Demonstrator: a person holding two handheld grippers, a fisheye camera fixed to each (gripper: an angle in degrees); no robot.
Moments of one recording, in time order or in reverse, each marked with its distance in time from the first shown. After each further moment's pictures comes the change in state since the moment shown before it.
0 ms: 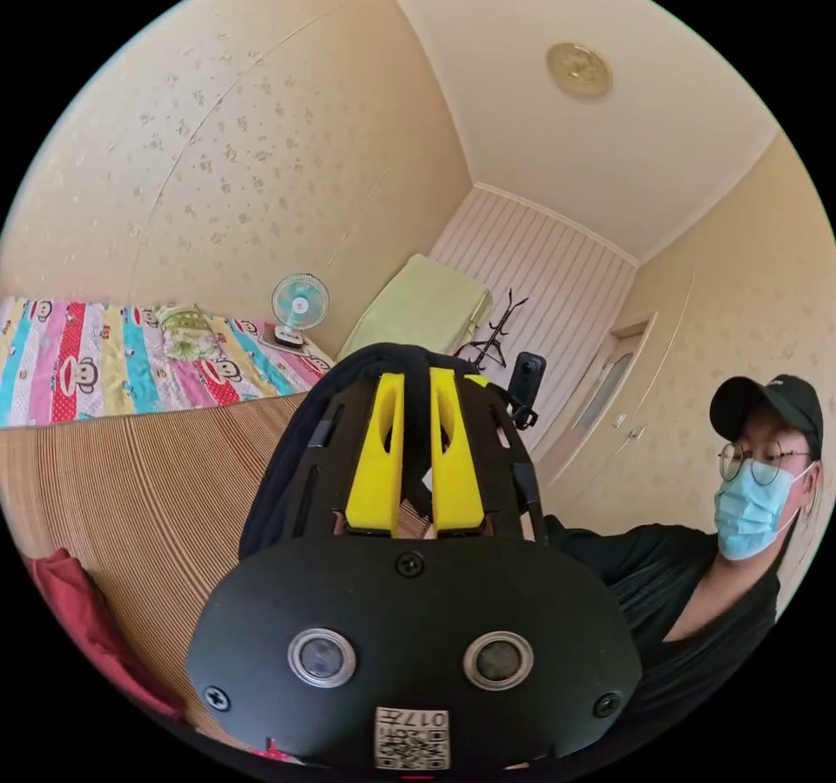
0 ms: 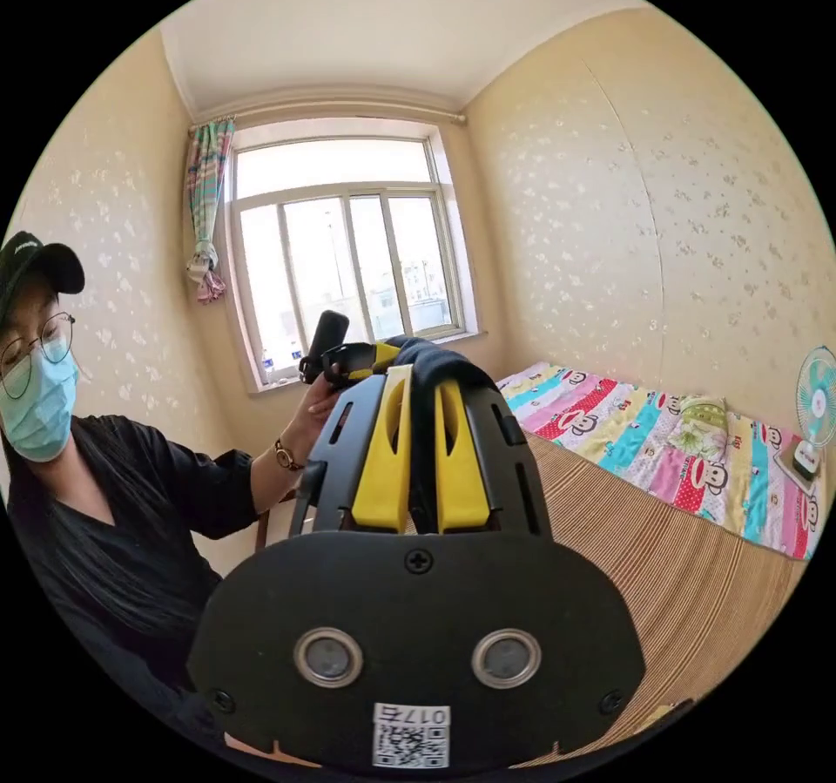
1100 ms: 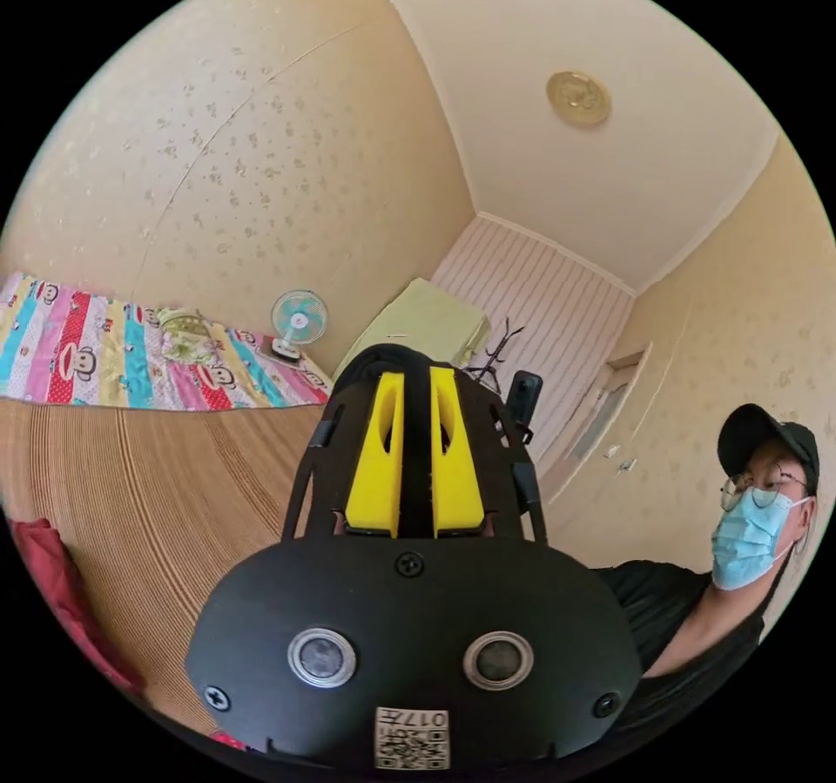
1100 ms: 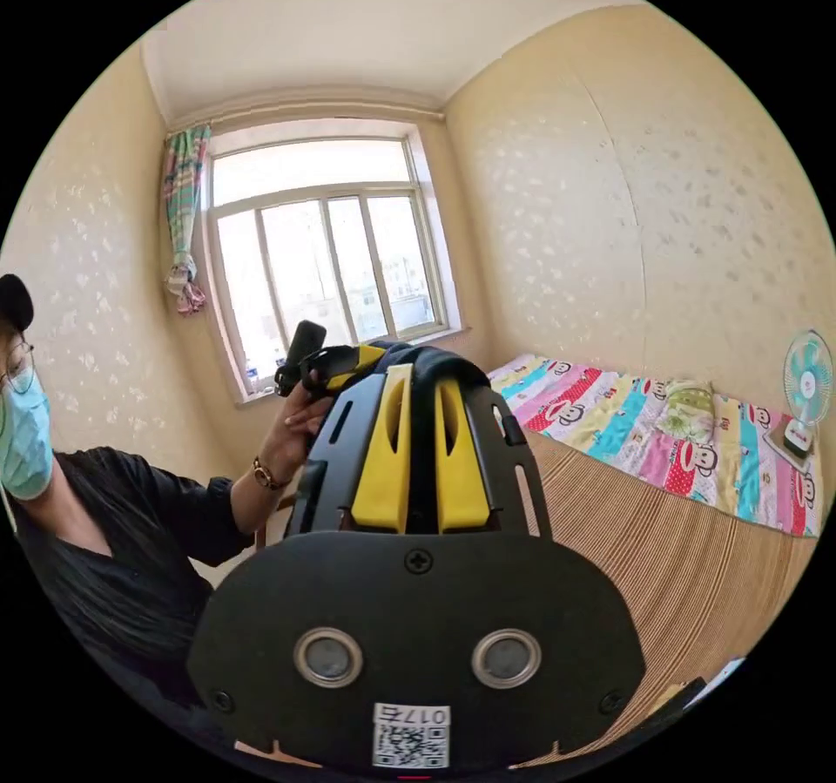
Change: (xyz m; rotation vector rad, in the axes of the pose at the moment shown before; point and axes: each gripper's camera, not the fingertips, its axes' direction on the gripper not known) left arm -0.024 -0.052 -0.006 0.058 -0.028 -0.119; right arm 0.046 -0.055 0.080 -0.057 0.084 0.125
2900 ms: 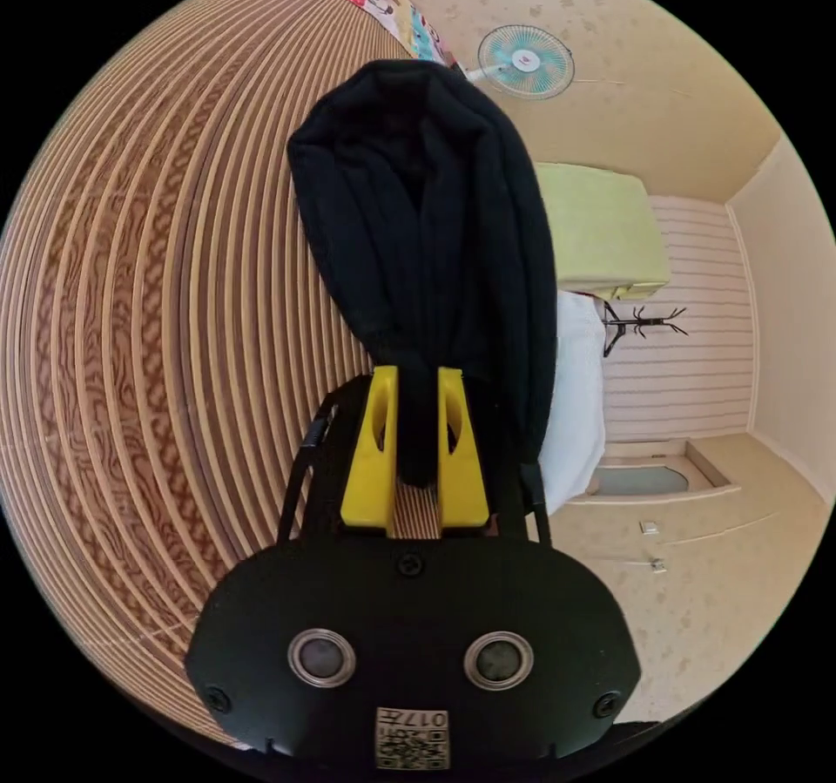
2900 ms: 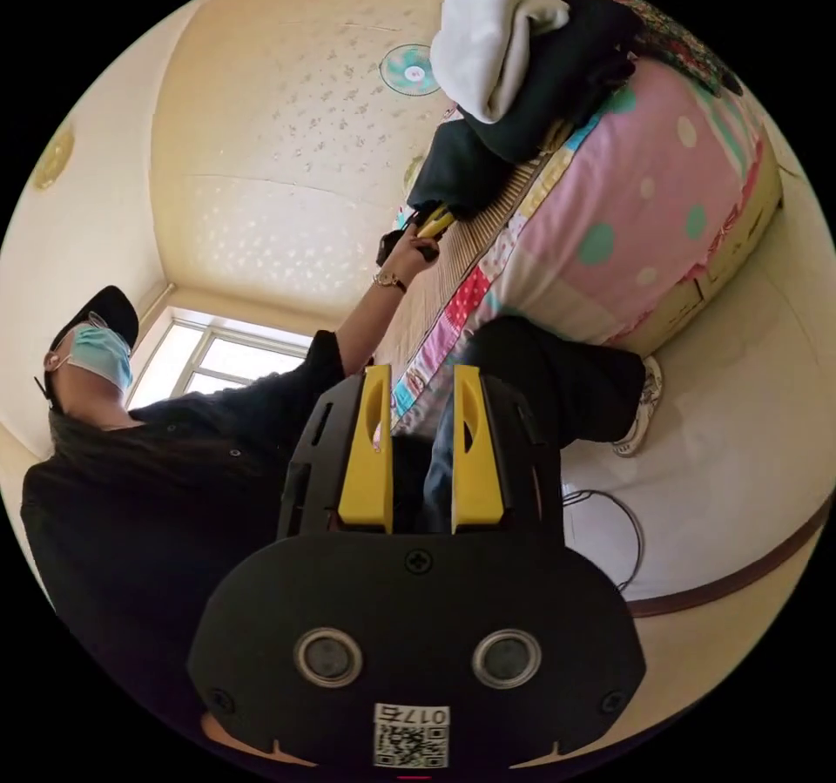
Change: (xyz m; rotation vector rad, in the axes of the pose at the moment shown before) left arm -0.340 0.095 0.542 -0.519 -0.139 -0.695; right arm 0.016 0.487 -0.268 0.113 0.173 1.124
